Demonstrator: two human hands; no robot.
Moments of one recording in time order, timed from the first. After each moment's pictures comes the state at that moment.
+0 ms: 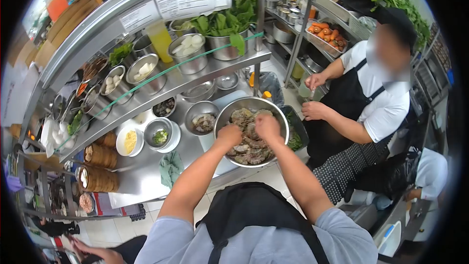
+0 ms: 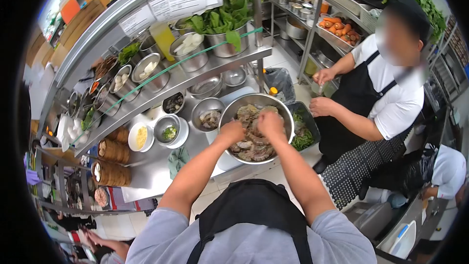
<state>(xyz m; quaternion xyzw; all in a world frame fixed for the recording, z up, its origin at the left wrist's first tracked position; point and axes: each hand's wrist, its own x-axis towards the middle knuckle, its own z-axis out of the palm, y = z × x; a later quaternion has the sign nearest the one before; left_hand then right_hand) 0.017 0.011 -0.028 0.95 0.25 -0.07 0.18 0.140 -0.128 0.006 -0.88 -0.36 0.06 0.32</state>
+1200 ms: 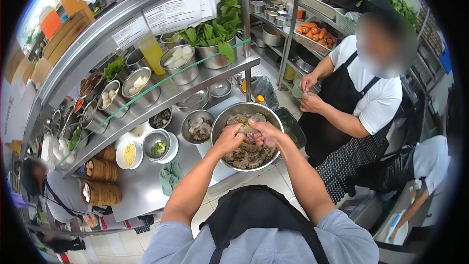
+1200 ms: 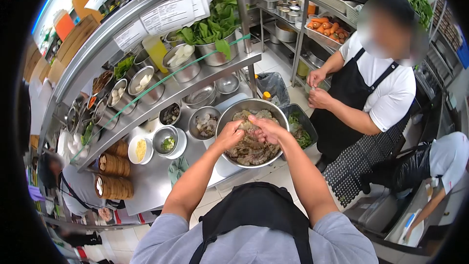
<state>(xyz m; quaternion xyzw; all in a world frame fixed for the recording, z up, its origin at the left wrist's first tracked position) 0.011 -0.001 0.033 0.88 0.04 0.16 0.44 0.153 -0.155 0.049 -0.56 -0.15 0.59 0.56</state>
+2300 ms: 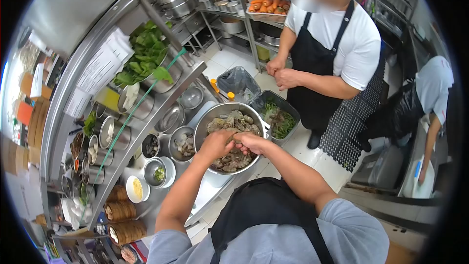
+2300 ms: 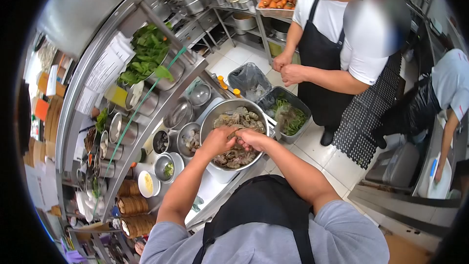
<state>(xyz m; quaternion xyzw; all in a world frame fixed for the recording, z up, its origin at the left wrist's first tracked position) 0.047 -0.030 0.051 0.97 -0.09 0.06 0.21 0.135 -0.186 -0.008 -0.53 -0.09 0.60 0.60</state>
